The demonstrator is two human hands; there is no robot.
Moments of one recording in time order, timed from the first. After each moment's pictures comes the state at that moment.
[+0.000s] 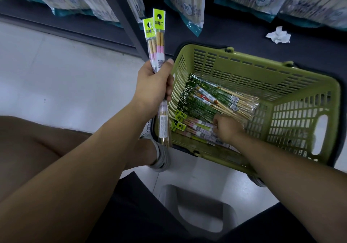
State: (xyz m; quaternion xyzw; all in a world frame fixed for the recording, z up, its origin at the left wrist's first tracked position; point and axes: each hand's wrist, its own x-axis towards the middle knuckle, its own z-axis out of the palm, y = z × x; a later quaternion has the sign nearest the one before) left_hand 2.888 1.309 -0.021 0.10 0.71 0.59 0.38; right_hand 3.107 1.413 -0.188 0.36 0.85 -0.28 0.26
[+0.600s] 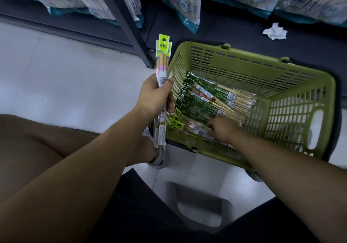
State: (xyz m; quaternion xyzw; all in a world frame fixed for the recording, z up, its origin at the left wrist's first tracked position) left_hand 2.898 1.291 -0.047 0.13 0.75 0.49 0.41; right_hand 3.105 1.409 -0.181 0.25 0.87 -0.25 0.34
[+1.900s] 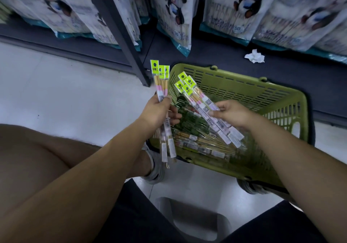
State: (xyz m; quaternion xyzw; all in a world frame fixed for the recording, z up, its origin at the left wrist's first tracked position) left_hand 2.911 1.301 -0.038 0.04 0.69 0.53 0.49; right_hand 3.095 1.478 -0.097 0.41 0.68 -0.59 0.10
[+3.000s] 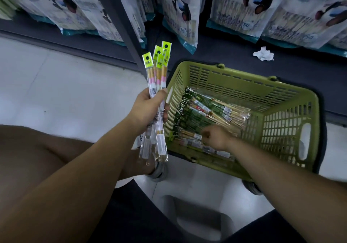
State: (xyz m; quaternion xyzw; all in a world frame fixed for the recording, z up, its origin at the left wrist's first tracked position) left_hand 2.882 1.277 -0.037 0.08 0.71 0.53 0.45; right_hand 3.090 1.406 -0.148 0.32 0.80 -0.41 0.30
